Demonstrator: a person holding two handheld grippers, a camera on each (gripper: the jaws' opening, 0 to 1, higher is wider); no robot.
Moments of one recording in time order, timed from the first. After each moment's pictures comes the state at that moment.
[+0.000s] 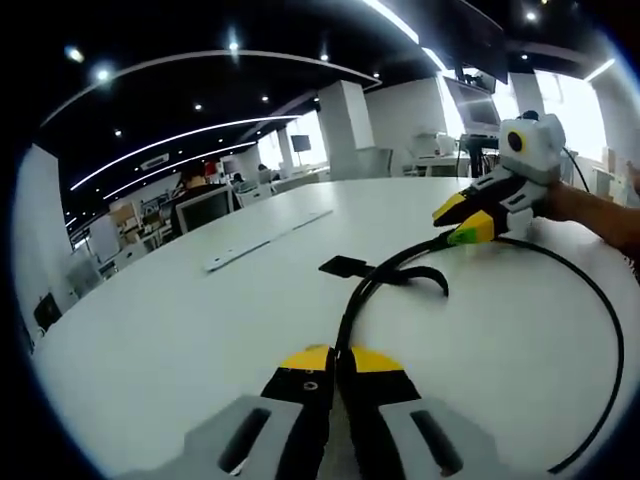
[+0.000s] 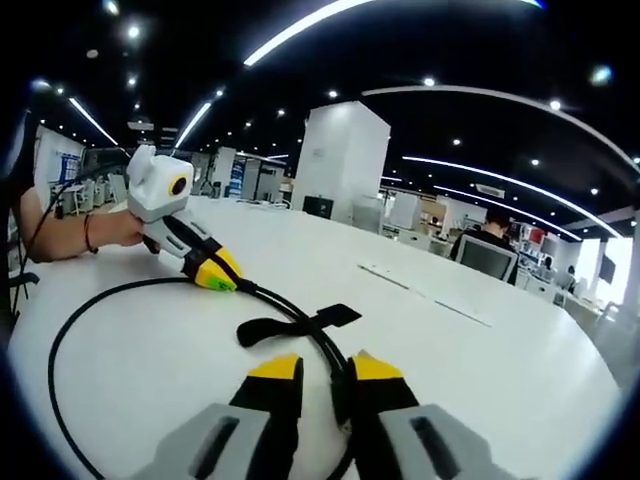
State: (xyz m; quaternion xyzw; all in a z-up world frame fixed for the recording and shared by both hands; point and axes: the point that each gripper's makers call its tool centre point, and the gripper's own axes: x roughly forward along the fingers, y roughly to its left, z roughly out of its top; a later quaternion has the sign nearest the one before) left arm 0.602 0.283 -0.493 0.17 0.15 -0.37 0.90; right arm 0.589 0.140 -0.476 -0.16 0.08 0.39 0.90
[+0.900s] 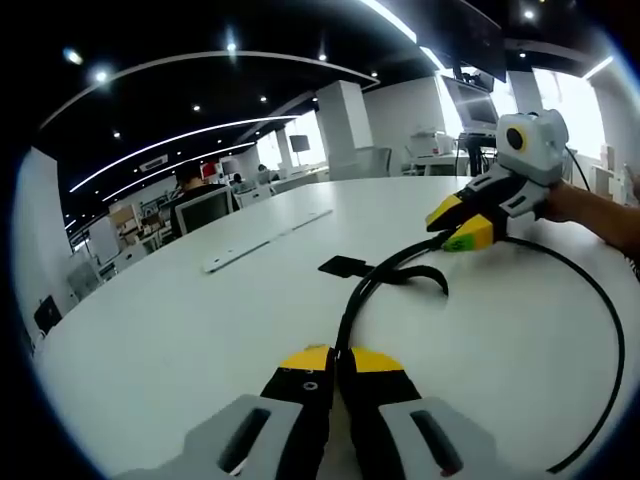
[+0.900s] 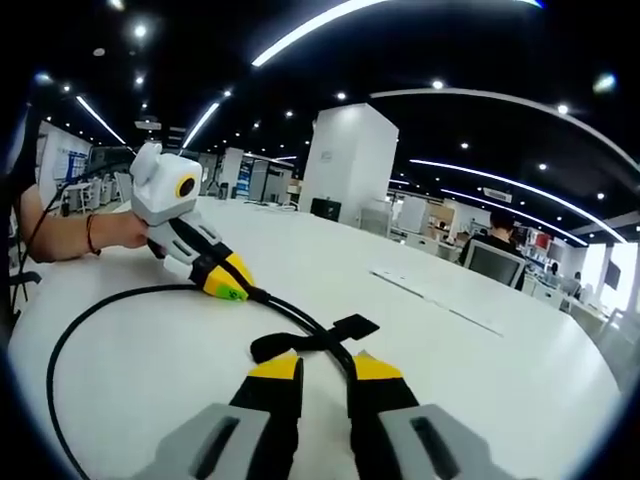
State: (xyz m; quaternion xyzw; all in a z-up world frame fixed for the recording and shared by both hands) left arm 0.602 0.282 -0.493 0.17 0.15 -0.37 0.90; right arm 0.589 0.161 -0.475 -0.16 0.08 0.41 0.90
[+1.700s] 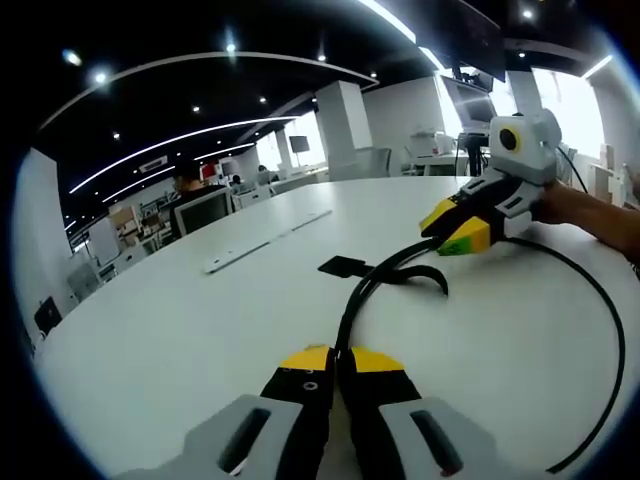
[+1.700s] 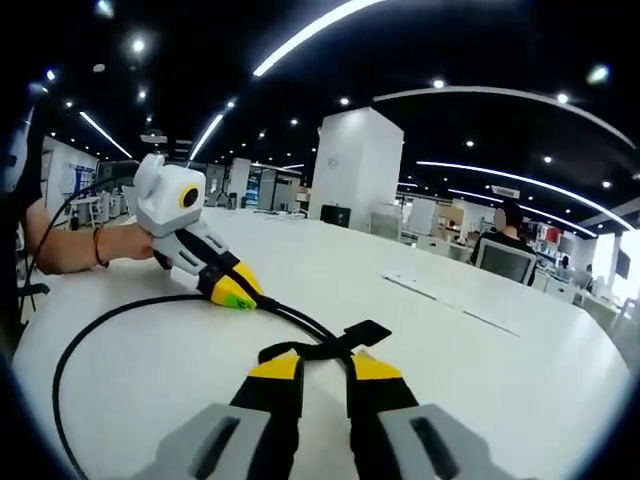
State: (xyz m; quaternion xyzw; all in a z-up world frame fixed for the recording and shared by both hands) left arm 0.602 0.282 -0.492 0.17 0.15 -0.37 0.90; right arm 0.588 0.169 -0.474 -0.13 0.07 0.43 0.89
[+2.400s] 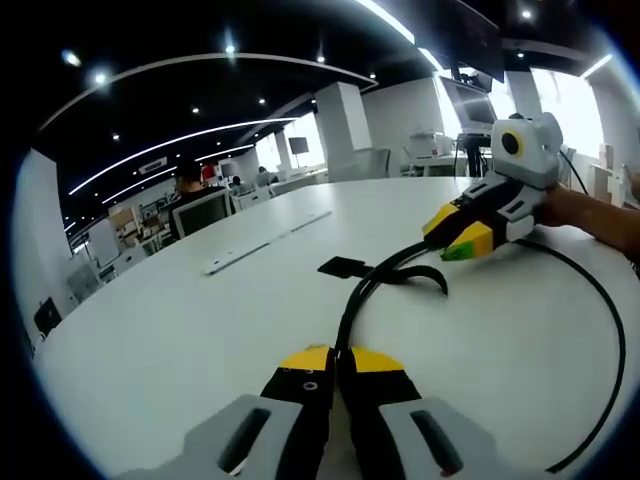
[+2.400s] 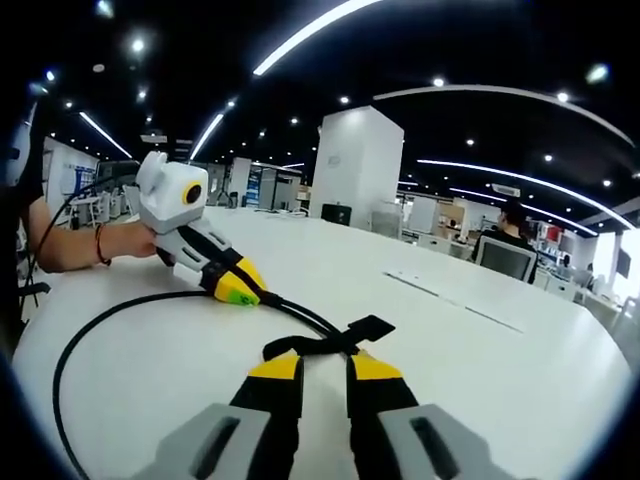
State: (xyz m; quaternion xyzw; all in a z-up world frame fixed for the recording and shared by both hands) left arm 0.603 0.282 -0.492 0.17 0.14 -0.37 0.90; right arm 0.586 0.170 -0.480 -0.14 0.08 0.43 0.89
